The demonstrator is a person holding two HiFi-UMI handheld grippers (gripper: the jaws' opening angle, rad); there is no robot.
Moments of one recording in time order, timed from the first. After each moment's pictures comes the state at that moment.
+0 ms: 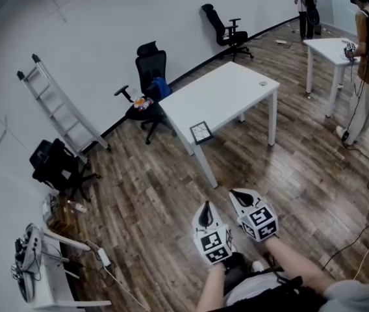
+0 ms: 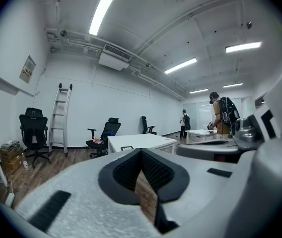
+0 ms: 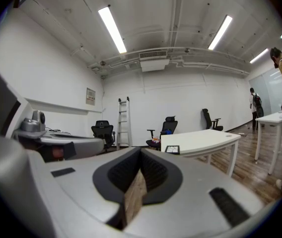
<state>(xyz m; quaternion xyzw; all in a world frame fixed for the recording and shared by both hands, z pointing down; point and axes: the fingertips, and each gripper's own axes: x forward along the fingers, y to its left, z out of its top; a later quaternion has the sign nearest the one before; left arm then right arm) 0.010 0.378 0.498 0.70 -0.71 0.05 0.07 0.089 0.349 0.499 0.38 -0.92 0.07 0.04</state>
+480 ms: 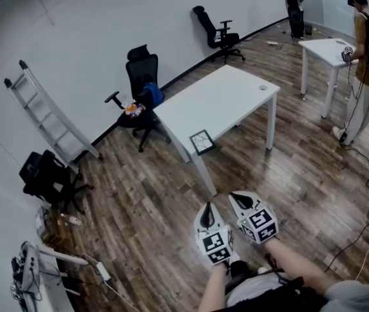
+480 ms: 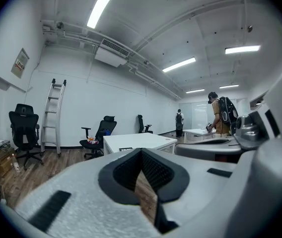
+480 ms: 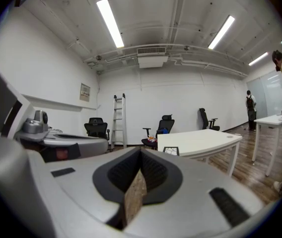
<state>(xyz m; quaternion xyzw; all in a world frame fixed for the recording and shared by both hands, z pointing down) -0.037 0.298 0.514 0.73 -0.68 0.07 0.08 0.037 0.278 0.507 0.41 -0.91 0.07 0.06</state>
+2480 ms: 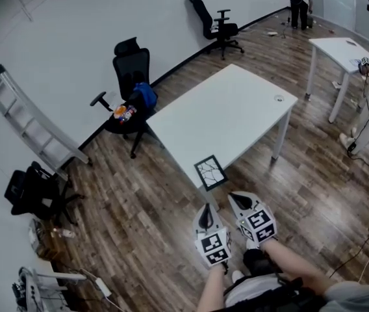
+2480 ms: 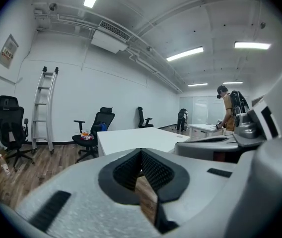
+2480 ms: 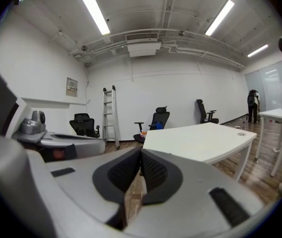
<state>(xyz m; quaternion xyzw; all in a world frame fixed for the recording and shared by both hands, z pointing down) -0.087 0.035 0.549 0.73 -0.67 0.09 0.11 -0.011 0.013 0.543 0.42 -0.90 0.11 0.09</state>
